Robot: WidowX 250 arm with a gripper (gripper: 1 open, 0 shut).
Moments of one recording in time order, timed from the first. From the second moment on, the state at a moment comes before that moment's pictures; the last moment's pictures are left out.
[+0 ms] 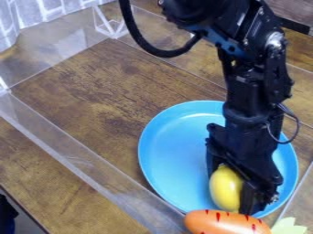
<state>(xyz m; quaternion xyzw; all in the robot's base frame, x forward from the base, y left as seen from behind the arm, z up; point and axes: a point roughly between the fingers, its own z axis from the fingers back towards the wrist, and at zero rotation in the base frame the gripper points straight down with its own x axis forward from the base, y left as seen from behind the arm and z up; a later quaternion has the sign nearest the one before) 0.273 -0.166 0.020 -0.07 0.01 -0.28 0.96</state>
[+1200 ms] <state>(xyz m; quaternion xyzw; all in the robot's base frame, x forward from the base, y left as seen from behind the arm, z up) 0.271 -0.156 0.025 -0.04 0.03 -0.29 0.96</state>
